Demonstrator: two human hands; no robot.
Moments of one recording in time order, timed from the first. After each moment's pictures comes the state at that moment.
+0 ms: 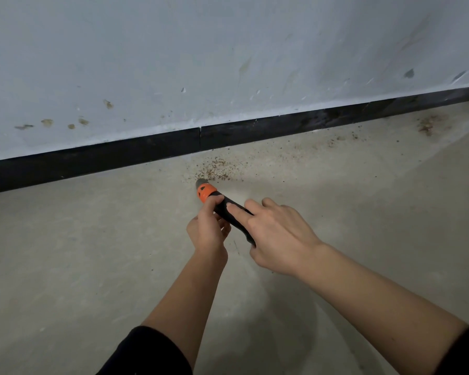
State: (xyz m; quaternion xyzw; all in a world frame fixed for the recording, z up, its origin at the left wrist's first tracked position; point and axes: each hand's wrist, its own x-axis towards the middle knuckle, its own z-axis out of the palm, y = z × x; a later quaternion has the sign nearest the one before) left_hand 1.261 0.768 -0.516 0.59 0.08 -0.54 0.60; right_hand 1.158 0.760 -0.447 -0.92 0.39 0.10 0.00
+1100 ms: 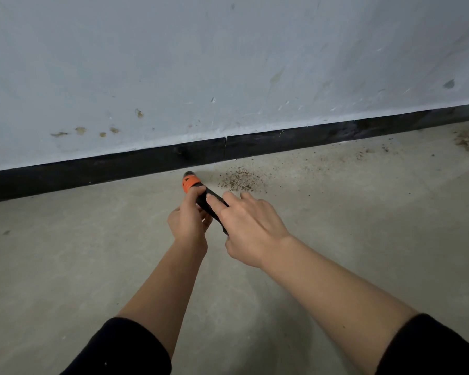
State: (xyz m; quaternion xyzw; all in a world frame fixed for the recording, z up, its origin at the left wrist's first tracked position) left_hand 1.339 0.747 -0.522 0.62 0.06 -0.47 0.63; right_hand 1.240 0.741 -0.459 -0.93 0.37 0.06 0.02
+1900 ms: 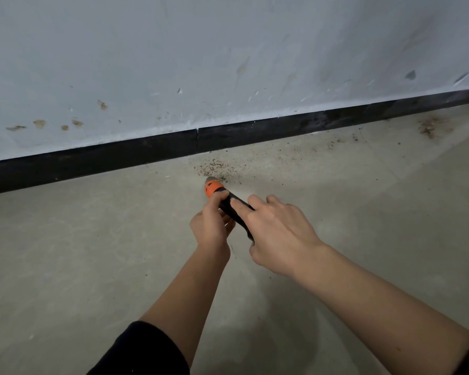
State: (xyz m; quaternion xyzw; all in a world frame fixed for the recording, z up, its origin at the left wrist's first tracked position) left_hand 1.253 0.751 -0.520 0.58 0.06 -0.55 0.60; right_hand 1.158 0.754 -0.441 -0.90 0.42 0.10 0.00
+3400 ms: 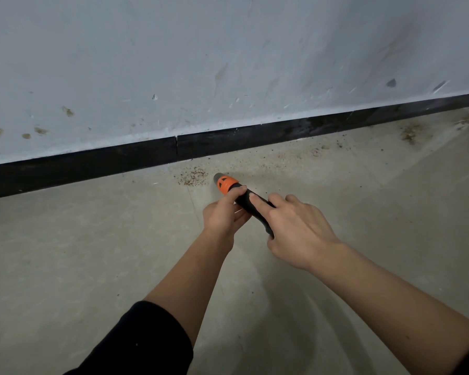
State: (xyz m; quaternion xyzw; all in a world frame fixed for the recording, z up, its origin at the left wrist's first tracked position) left_hand 1.222 0.697 -0.526 0.52 -0.01 -0.65 0.55; right_hand 1.103 0.710 -0.449 -0.87 0.48 0.11 -0.03
